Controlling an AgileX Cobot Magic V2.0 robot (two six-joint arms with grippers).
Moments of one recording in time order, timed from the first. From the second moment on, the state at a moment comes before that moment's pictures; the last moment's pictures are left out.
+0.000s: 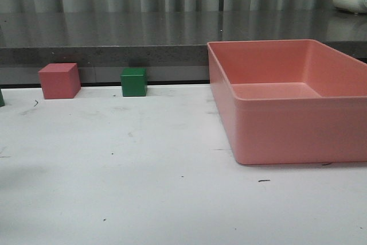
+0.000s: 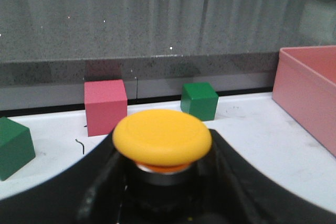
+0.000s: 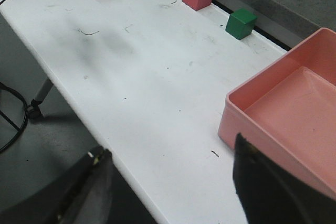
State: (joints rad) left arm -0.08 1.24 -0.27 0.29 -0.80 -0.27; right arm 0.82 0.41 -0.74 -0.01 0.84 -0.07
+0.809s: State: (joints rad) left arm -0.08 1.87 -0.41 0.35 -1.13 -0.27; right arm 0.82 0.41 -0.74 -0.01 0.84 -0.07
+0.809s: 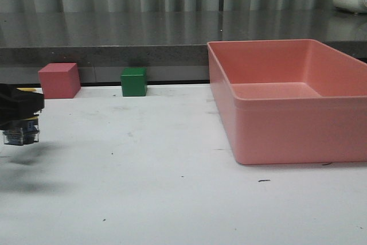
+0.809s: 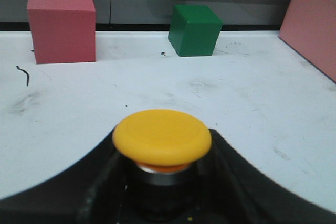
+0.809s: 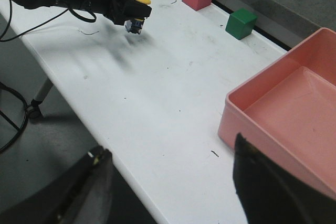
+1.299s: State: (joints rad) left arm -0.08 1.95 -0.51 0.36 -1.13 -0.27; right arm 0.82 0.41 -0.74 -0.01 0.84 -0.07
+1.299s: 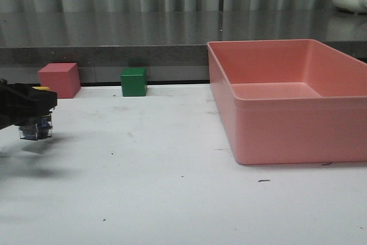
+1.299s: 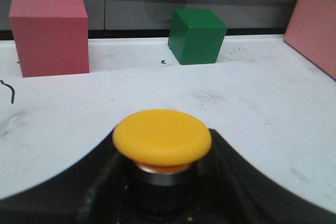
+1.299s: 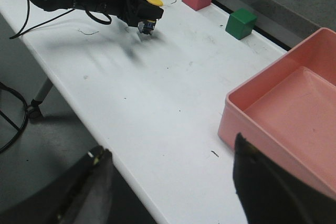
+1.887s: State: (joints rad) left arm -0.08 1.95 -0.50 0.40 -1.12 -0.27; right arm 0.82 0.41 -0.74 -0.01 0.84 -0.07
